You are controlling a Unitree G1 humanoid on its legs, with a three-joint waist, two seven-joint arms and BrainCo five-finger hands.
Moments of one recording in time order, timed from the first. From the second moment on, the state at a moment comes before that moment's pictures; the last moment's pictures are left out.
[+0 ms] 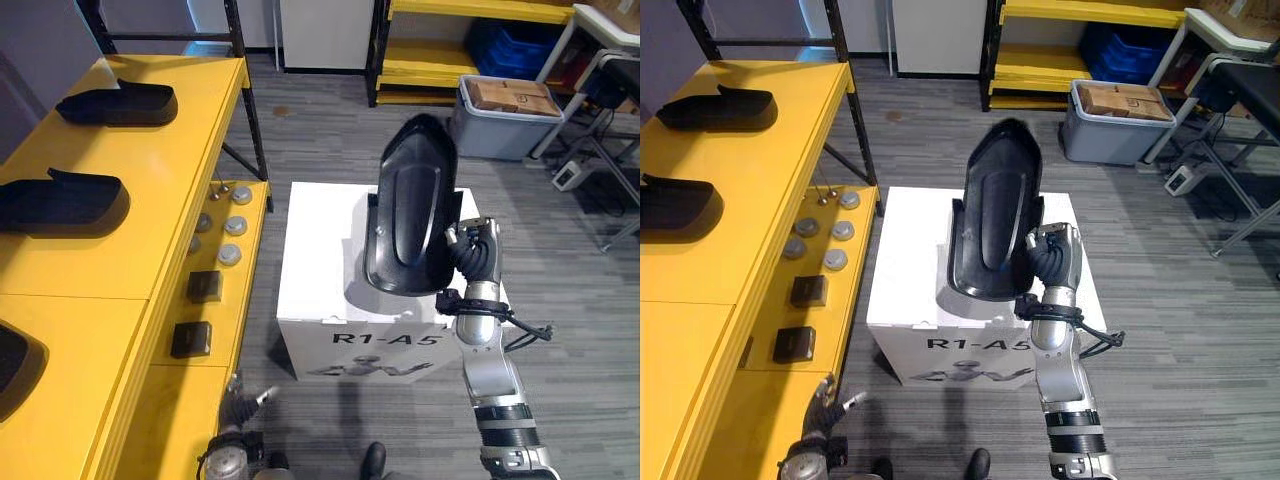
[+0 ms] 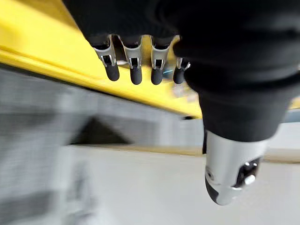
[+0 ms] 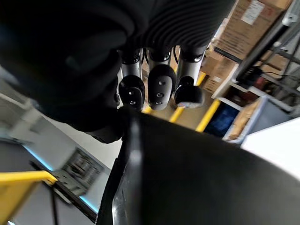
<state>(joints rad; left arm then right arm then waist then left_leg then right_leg) 0.23 0.03 0.04 0.27 0.02 -0.12 0.23 -0.25 -0.14 -0.04 -0.06 -0.46 -0.02 -0.37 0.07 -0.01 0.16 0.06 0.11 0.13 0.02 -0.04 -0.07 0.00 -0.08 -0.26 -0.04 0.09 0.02</state>
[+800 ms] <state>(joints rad) 0.05 0.05 -0.18 -0.29 -0.07 -0.22 0.23 -0.25 -0.14 0.16 -0.21 -0.46 -0.08 -0.33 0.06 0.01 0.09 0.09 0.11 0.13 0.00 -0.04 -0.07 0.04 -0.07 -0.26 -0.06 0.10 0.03</state>
